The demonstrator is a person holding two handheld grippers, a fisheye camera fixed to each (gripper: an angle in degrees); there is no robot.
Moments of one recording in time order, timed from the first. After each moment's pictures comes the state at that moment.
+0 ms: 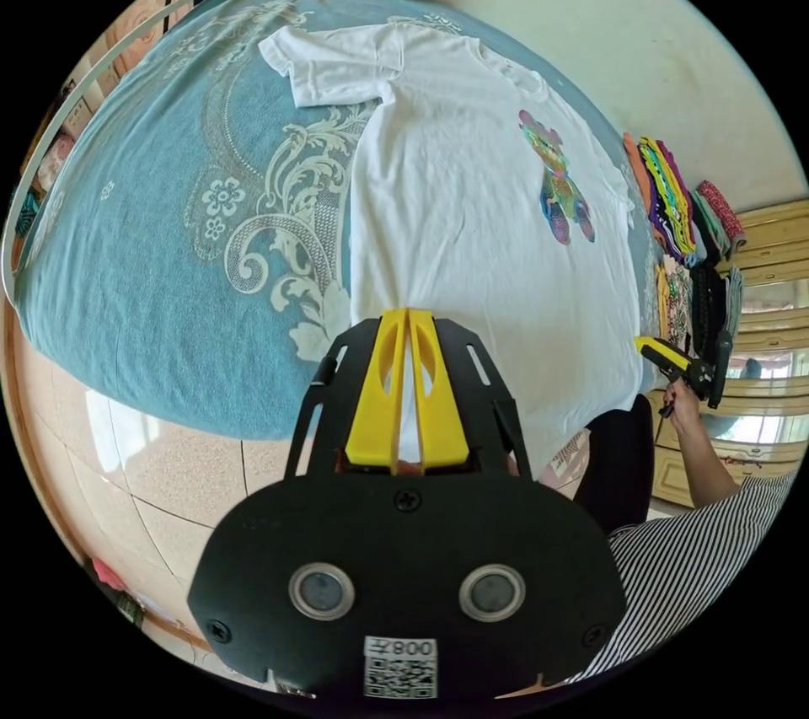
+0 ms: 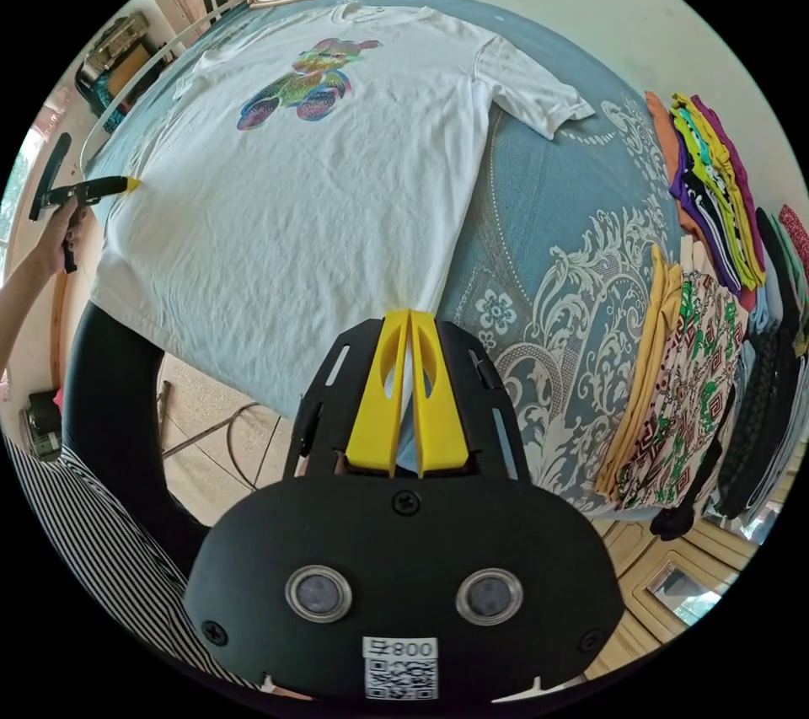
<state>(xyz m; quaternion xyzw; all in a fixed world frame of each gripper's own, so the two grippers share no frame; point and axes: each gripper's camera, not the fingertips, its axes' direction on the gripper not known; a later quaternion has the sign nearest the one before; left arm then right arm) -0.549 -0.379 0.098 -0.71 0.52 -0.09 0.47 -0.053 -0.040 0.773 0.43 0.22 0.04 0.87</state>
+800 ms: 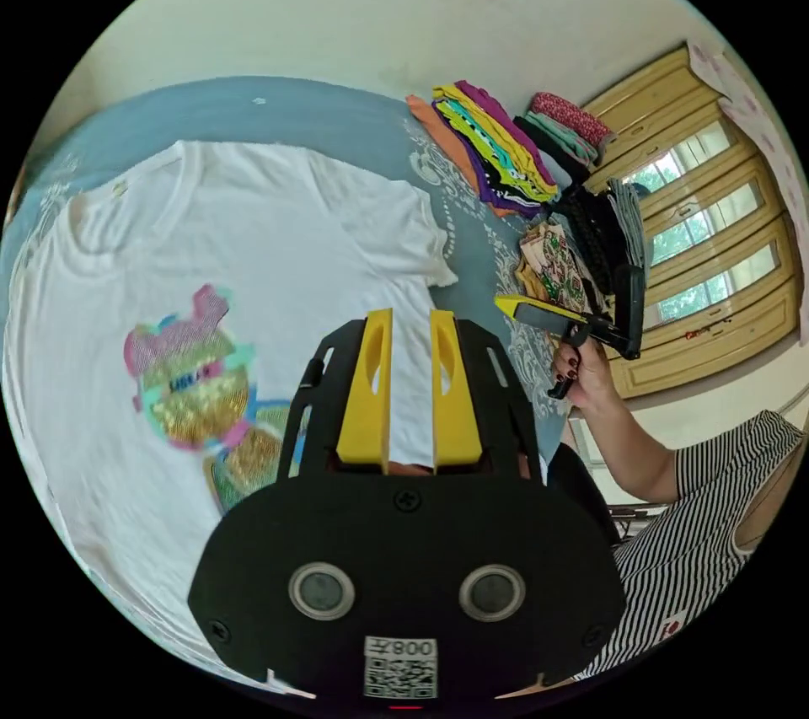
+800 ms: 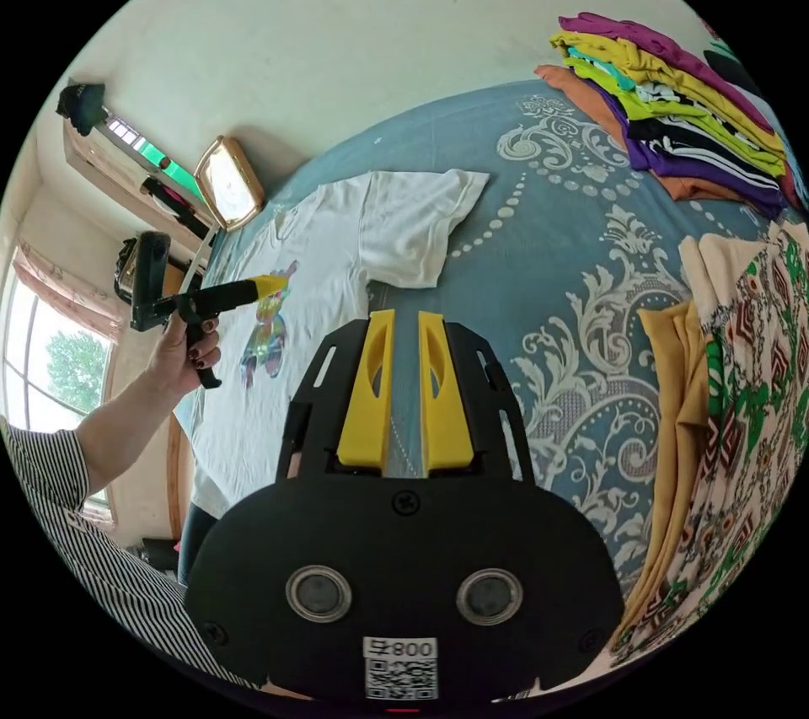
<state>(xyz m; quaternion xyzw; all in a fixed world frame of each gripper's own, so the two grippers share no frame) -0.141 -0.699 0.109 -0.50 0.77 -0.07 0.39 0.134 -0.020 0.684 0.64 -0.05 0.08 0.77</state>
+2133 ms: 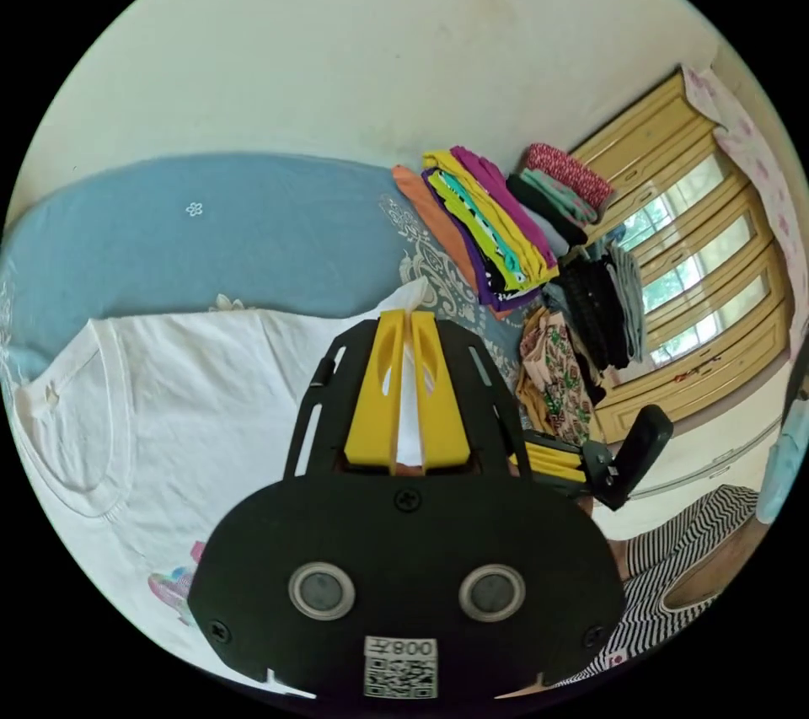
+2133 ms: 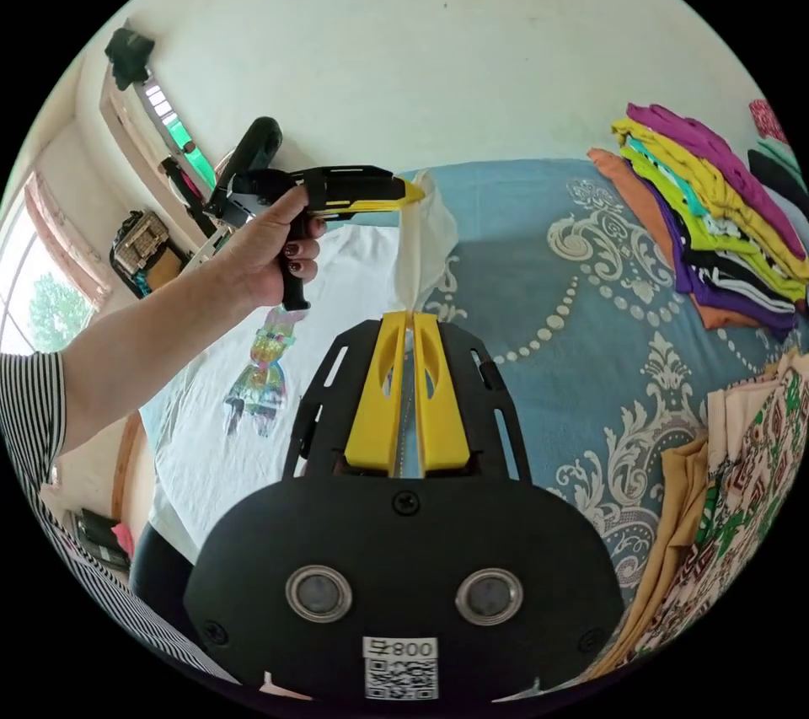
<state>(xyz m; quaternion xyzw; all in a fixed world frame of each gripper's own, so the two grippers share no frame) 0.106 -0.797 0.240 -0.48 0.77 -0.17 0.38 0.092 -0.085 0.637 0.69 0.05 0.01 0.72</state>
